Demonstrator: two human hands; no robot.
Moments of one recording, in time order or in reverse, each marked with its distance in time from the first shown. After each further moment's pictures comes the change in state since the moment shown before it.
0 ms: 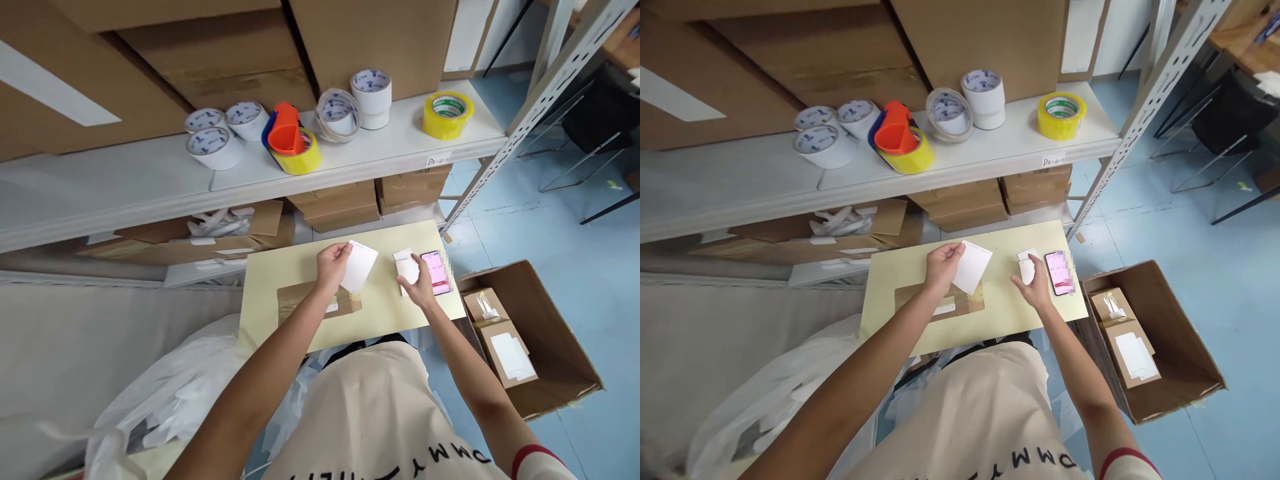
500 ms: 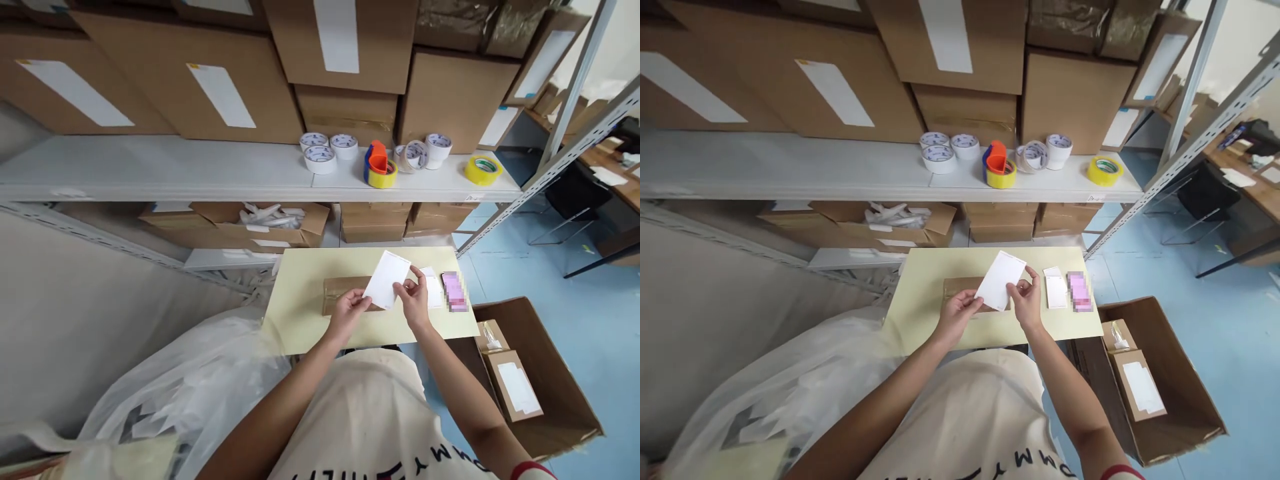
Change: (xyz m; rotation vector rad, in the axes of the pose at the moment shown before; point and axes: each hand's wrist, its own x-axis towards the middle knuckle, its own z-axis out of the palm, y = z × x) left_hand -0.106 -0.029 -0.115 -0.381 -0.228 -0.078; right_hand -0.056 -0.128 0.095 0.430 0.078 0.025
